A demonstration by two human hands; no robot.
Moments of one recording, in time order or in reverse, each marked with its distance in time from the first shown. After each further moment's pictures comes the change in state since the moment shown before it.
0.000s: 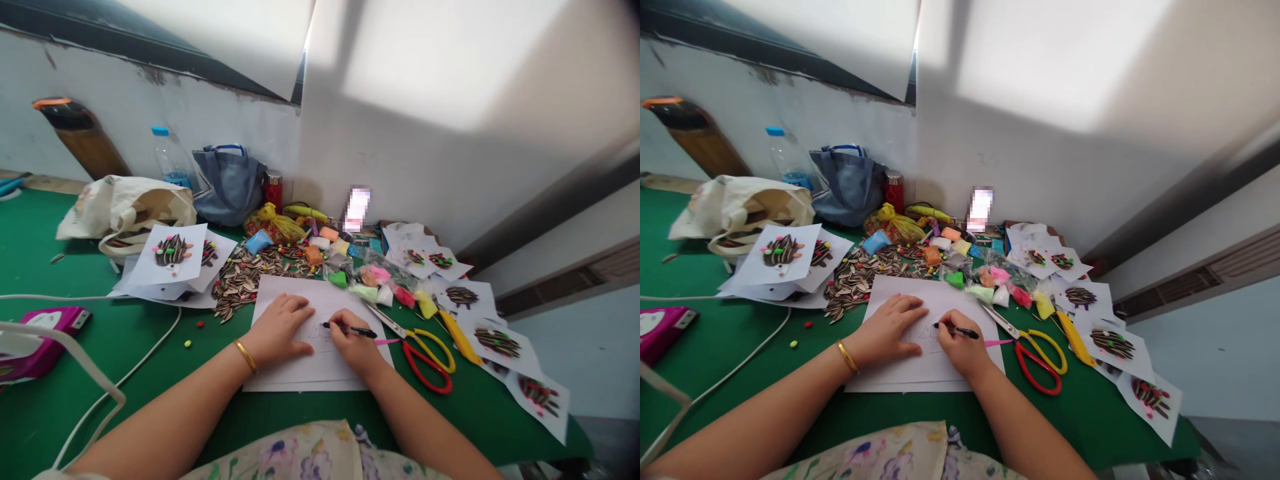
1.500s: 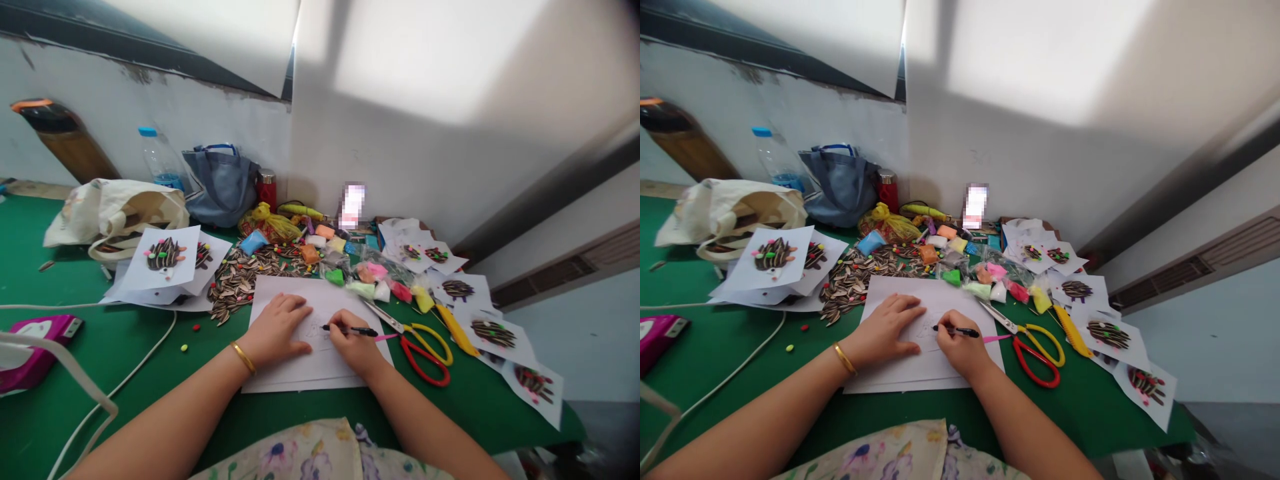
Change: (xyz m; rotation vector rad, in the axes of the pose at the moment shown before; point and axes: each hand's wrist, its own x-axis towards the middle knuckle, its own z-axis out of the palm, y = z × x) left_hand 0.001 0.000 0.000 0.004 0.010 0.015; right_hand -0.005 -0.001 -0.002 -0.002 0.038 -0.005
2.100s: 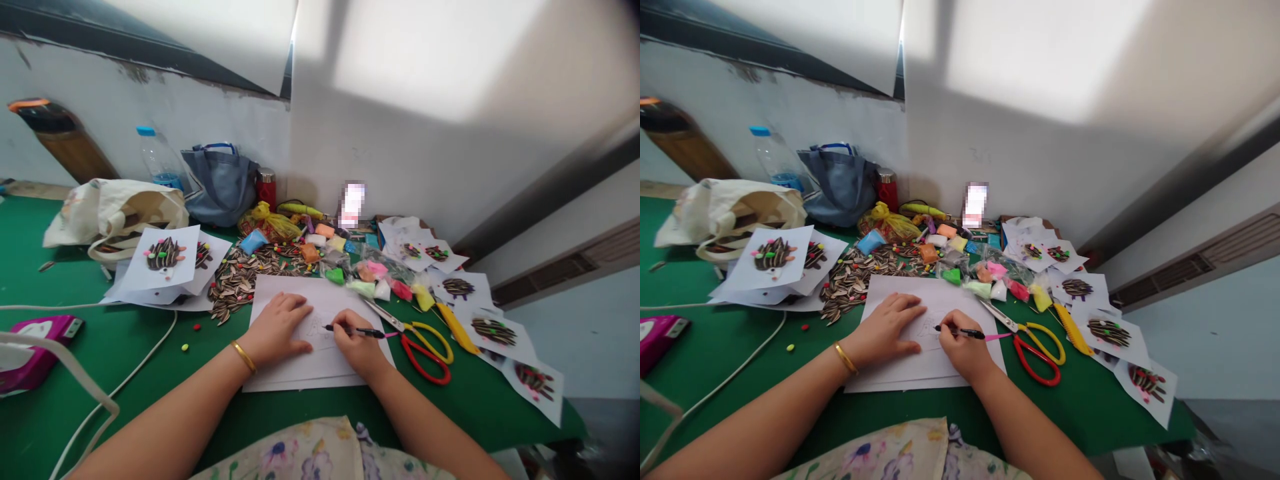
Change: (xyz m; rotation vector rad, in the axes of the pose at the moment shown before) left_hand 0.000 -0.001 0.000 -0.008 -0.003 -0.006; right_hand -0.006 0.001 -0.001 0.035 0.027 0.020
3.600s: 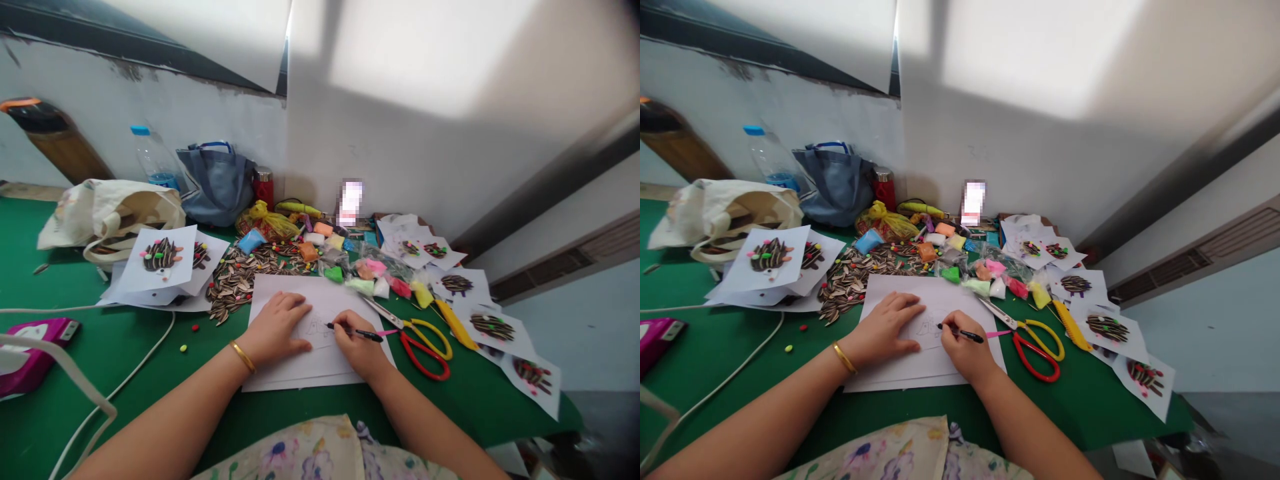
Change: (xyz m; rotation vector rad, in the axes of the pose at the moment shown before) left_hand 0.001 0.000 0.000 0.009 -0.003 0.007; right_hand -0.006 0.001 -0.005 -0.035 -0.010 0.035
